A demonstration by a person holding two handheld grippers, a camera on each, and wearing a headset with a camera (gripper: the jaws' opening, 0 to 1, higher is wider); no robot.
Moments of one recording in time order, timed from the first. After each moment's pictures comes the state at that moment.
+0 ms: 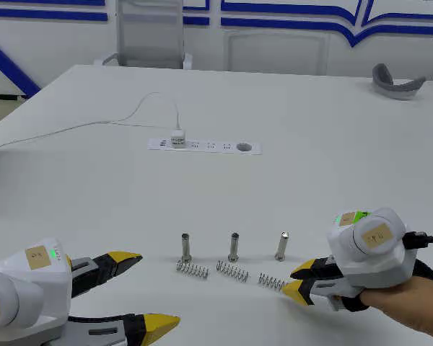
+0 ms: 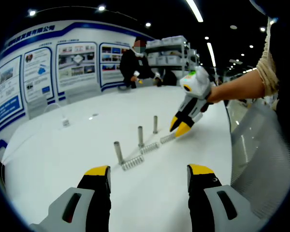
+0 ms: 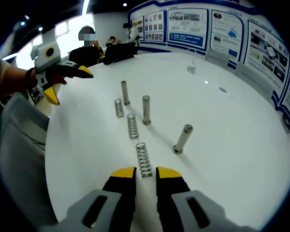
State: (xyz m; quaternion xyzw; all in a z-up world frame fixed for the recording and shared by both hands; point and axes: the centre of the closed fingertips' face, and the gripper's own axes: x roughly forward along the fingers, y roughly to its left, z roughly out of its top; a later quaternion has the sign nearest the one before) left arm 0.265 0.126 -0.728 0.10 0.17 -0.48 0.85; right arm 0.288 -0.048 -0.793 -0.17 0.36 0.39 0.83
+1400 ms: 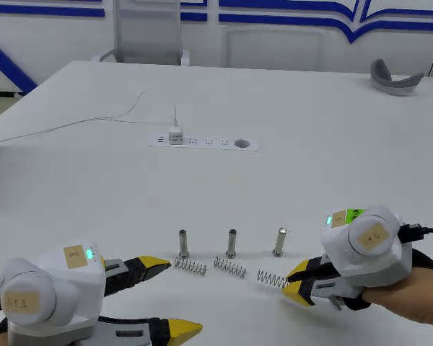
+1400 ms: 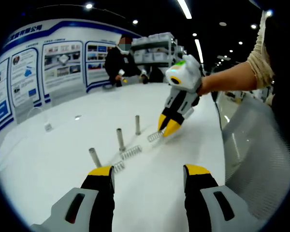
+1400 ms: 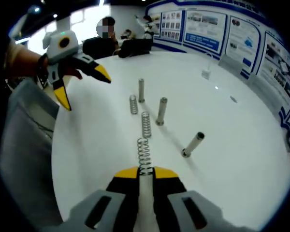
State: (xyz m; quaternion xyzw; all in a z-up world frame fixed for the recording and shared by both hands) left arm 0.252 0.085 -0.738 0.11 0.18 -0.53 0.82; right arm 0.272 -0.041 -0.780 -0.22 0.35 0.43 0.80
